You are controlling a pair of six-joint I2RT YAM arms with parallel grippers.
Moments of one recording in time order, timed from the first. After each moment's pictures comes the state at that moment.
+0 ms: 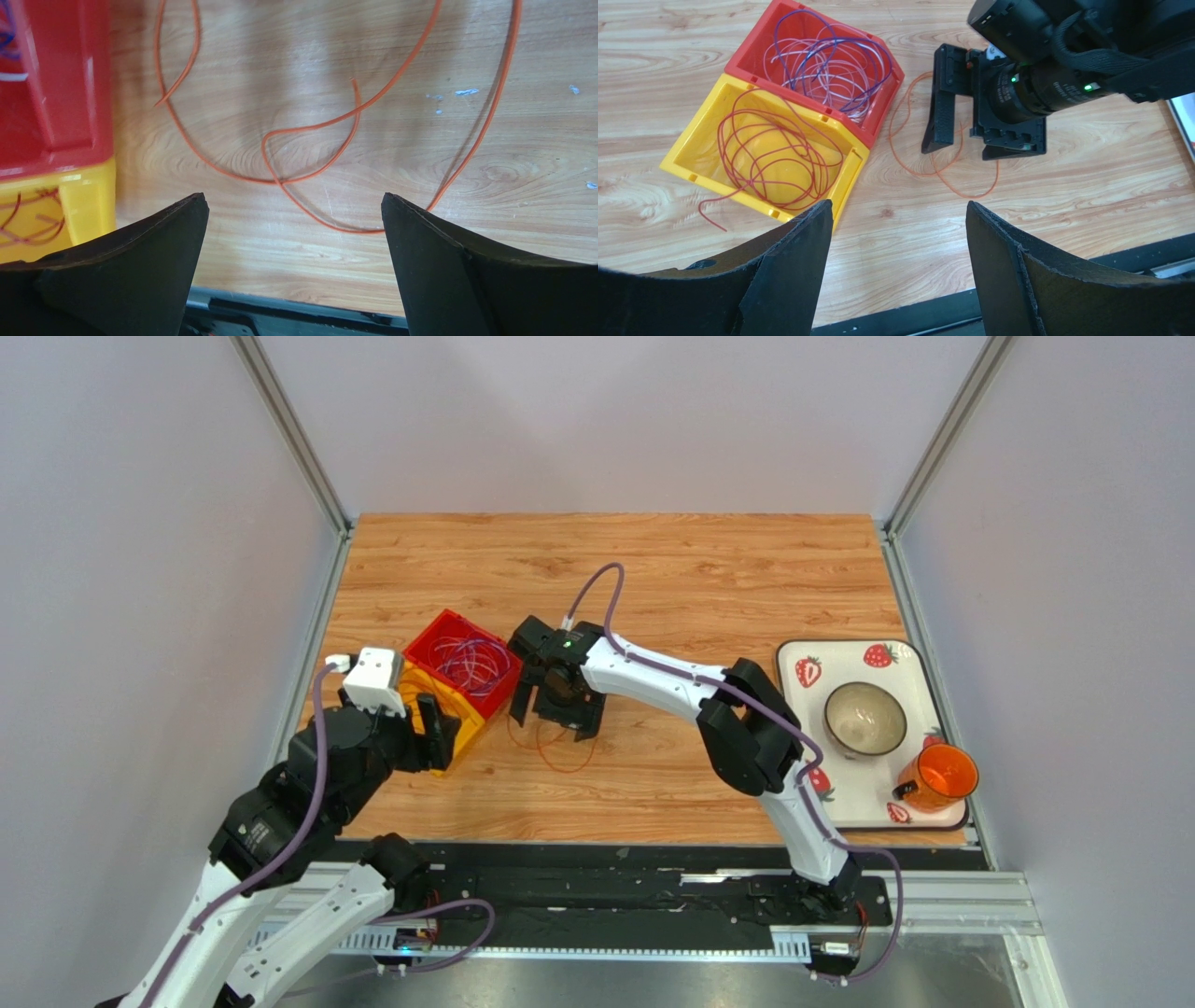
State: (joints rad) left arm -0.64 0.47 0.94 -0.90 -0.32 -0.33; right arm 0.95 2.20 1.86 -0.90 0.06 1.13
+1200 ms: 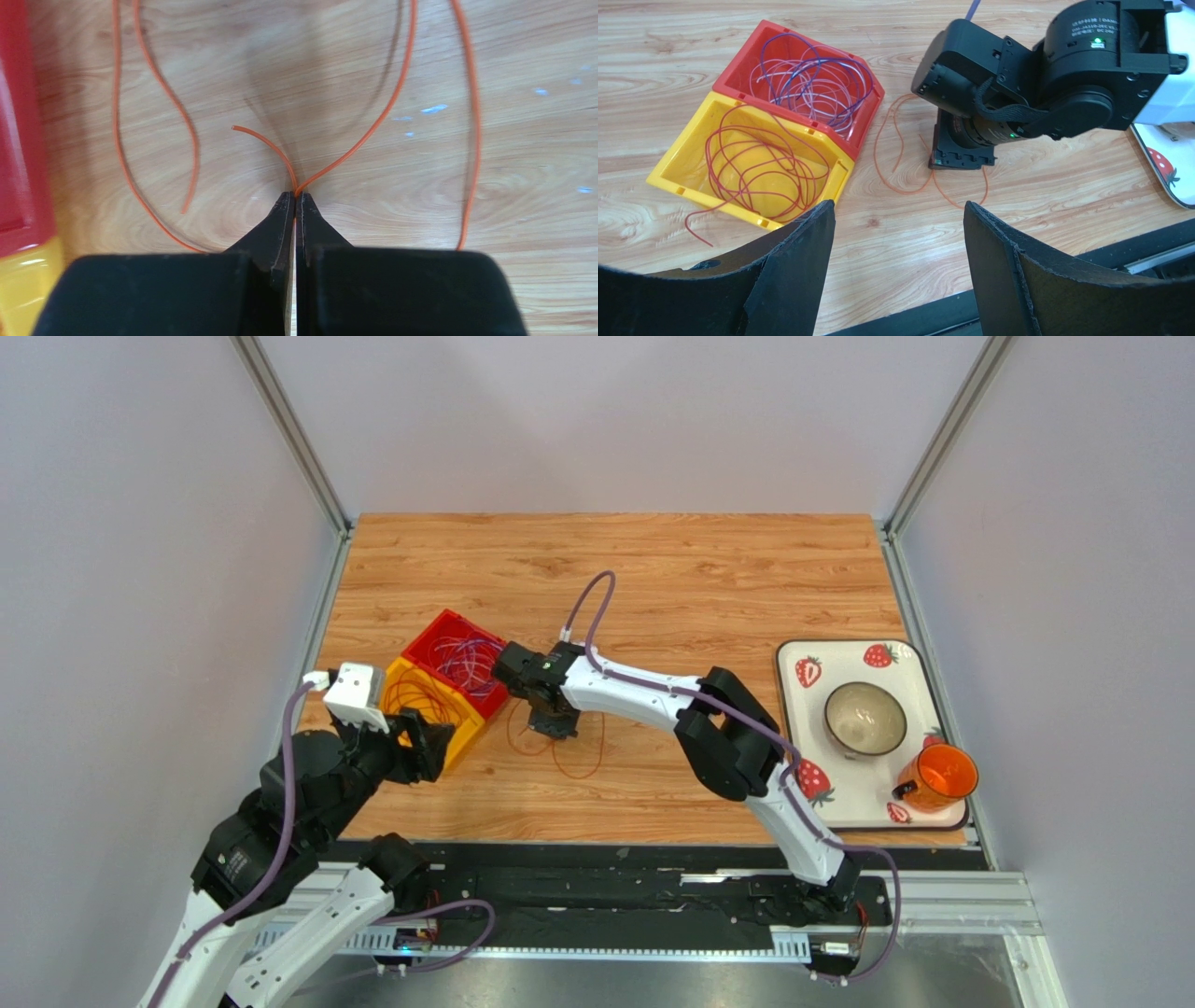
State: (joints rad) left arm -0.64 0.36 0.92 -0.89 -0.28 -0.32; right arm 1.01 2.30 1.90 -0.95 0.30 1.28
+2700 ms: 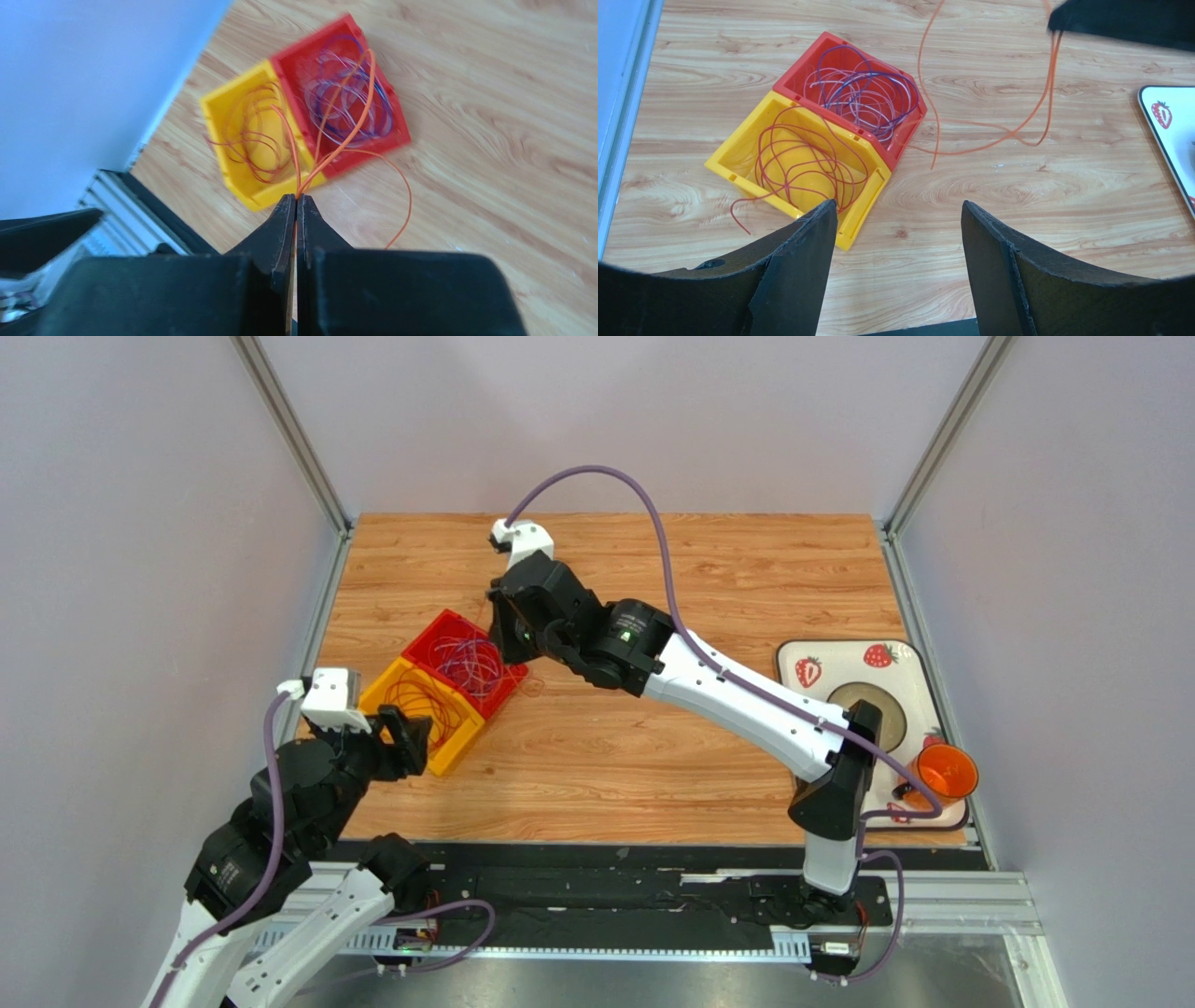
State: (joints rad) left arm -0.64 0.32 0.92 -0.90 -0.43 -0.34; right arm 1.08 1.85 1.98 -0.65 0.28 0.53
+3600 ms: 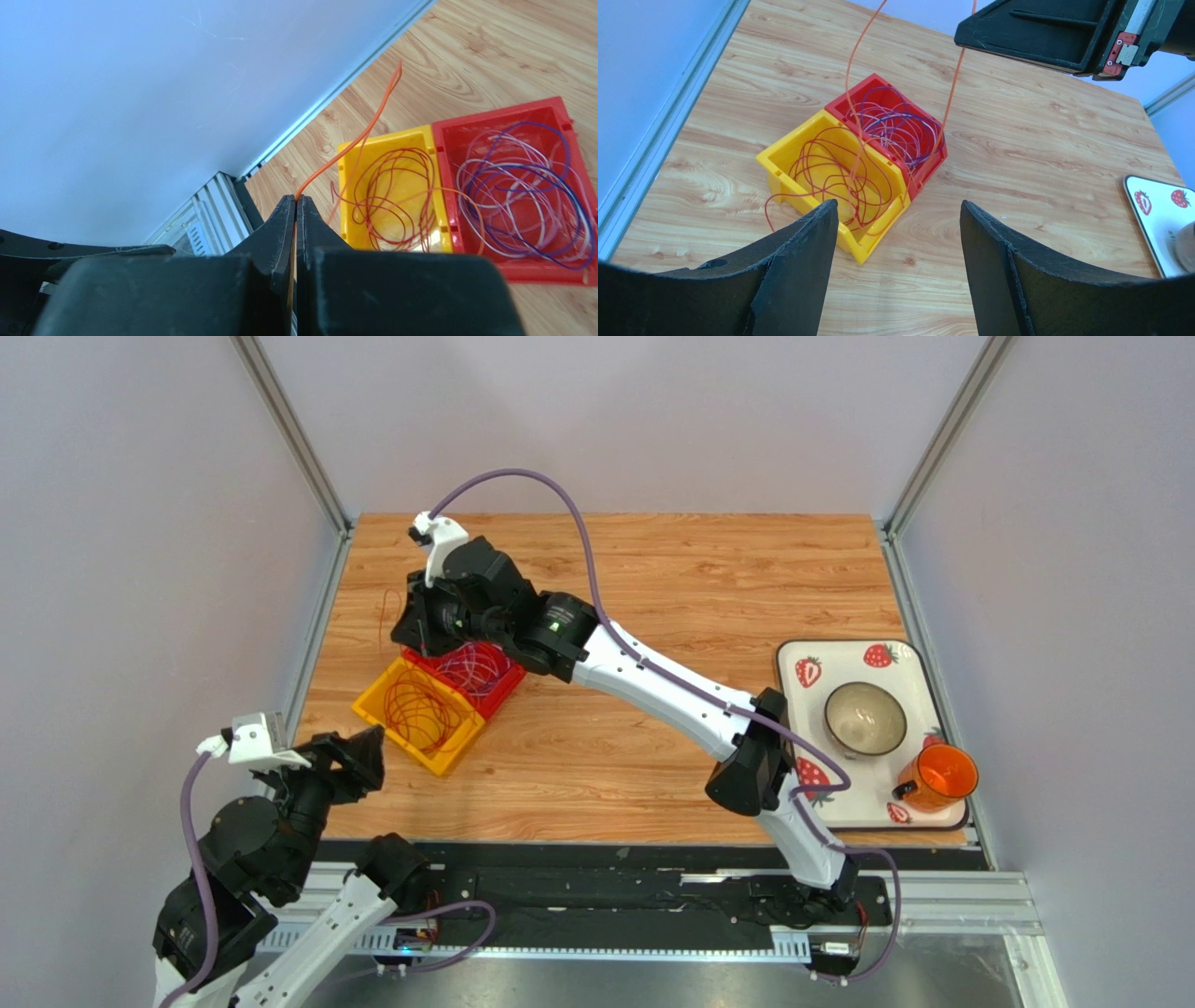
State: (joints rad) left arm -0.64 0.11 0.92 -0.95 -0.60 -0.42; right arm 1.09 2.20 2.40 -0.48 -0.06 0.53
